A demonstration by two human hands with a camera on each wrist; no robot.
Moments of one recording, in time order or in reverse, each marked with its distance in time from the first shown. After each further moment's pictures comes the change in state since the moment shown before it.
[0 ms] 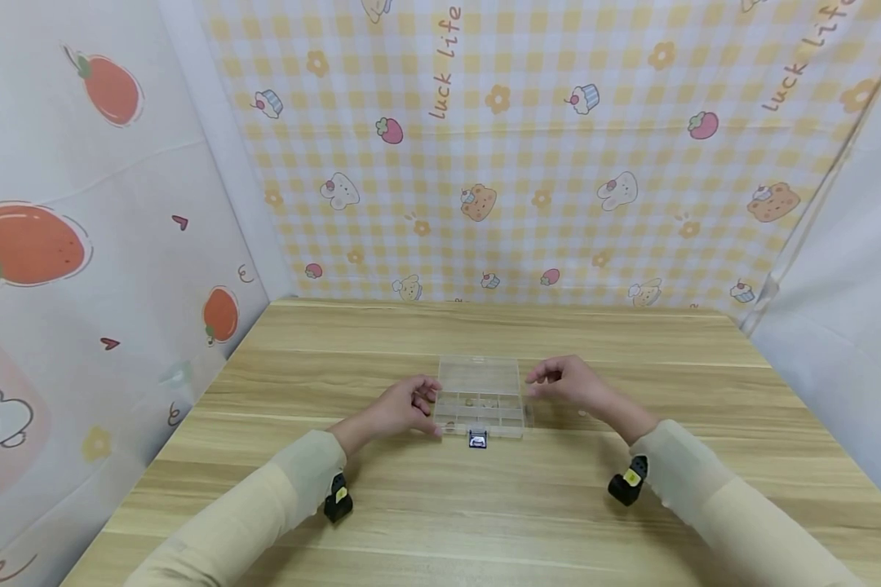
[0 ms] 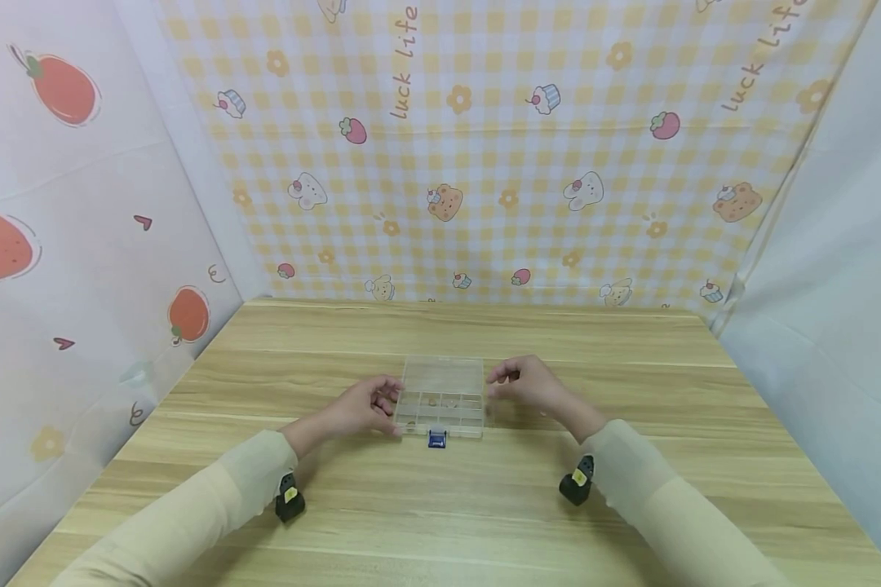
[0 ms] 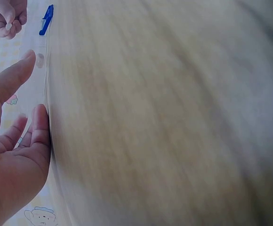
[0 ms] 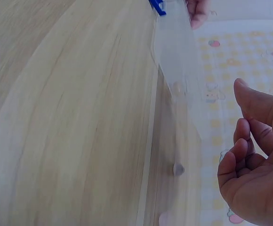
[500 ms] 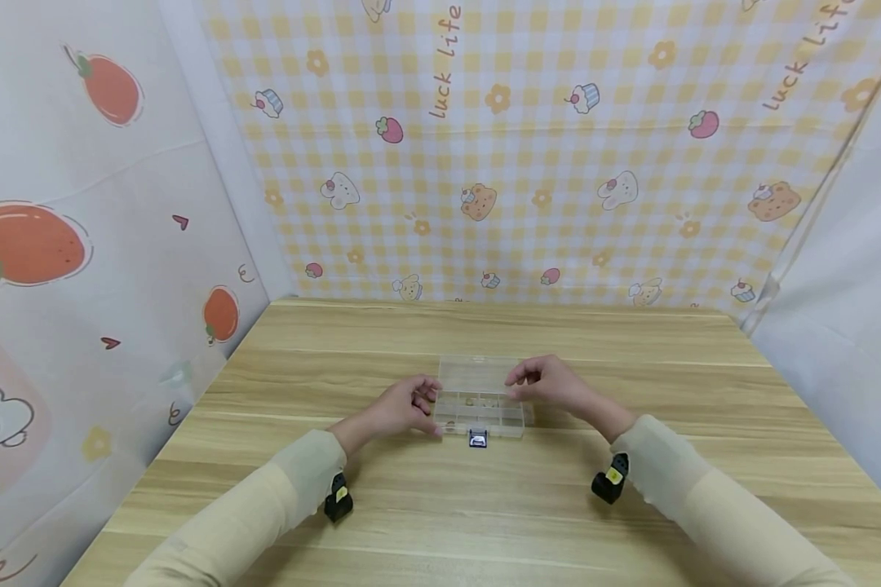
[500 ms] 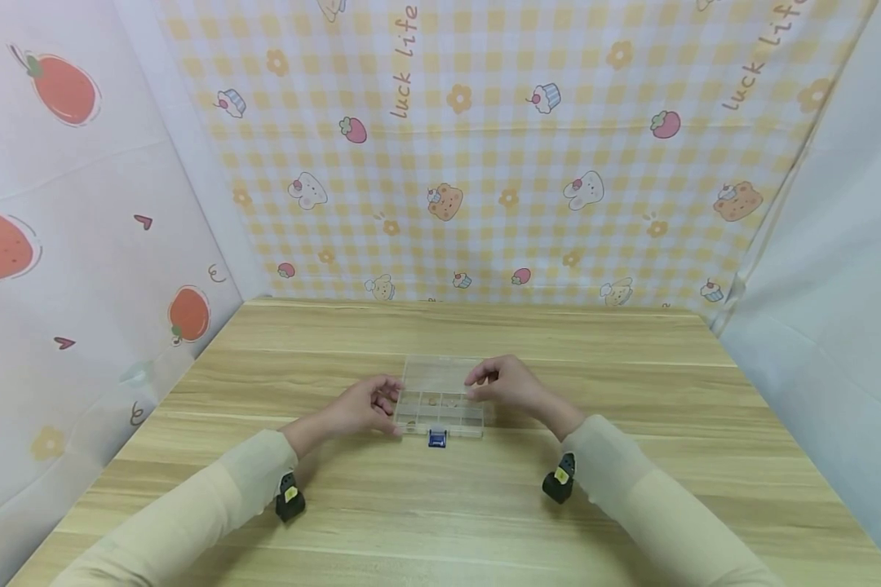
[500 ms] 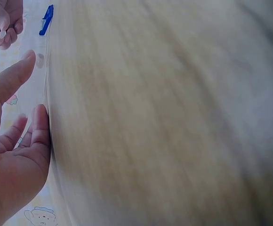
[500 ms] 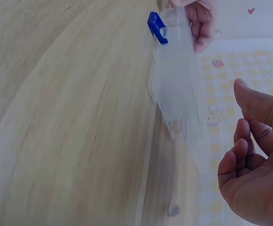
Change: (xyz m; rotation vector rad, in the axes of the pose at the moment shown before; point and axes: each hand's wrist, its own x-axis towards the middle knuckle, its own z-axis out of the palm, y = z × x) left_hand -0.002 0.003 0.001 -0.007 0.010 -0.005; right_hand 0.008 -0.018 0.020 0.035 -0.060 -0.038
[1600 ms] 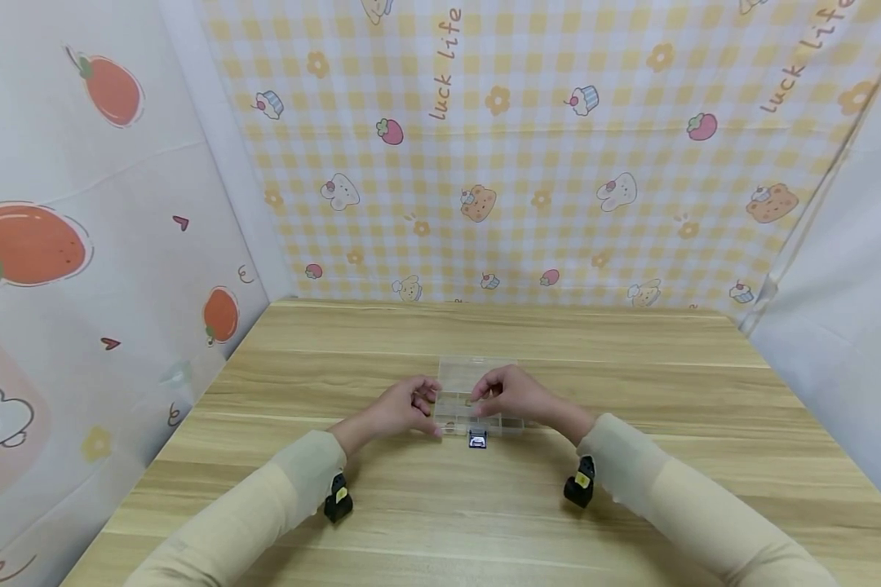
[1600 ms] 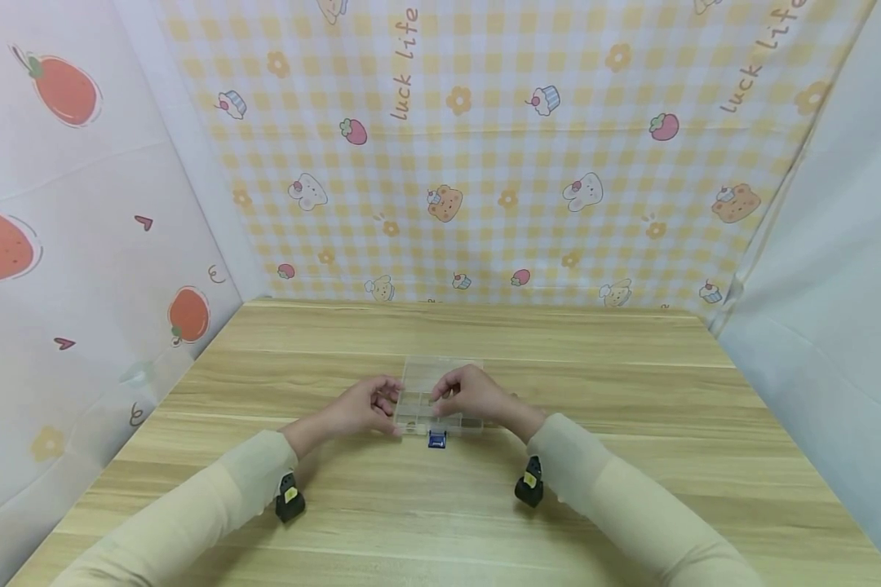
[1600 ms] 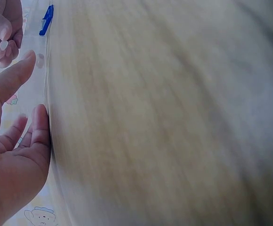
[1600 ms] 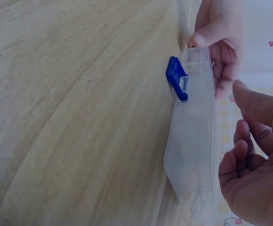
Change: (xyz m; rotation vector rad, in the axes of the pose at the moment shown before) left_hand 0.002 -0.003 -0.001 0.034 0.005 -0.001; right_hand 0.017 -0.018 0.043 -0.008 -0.105 -0.054
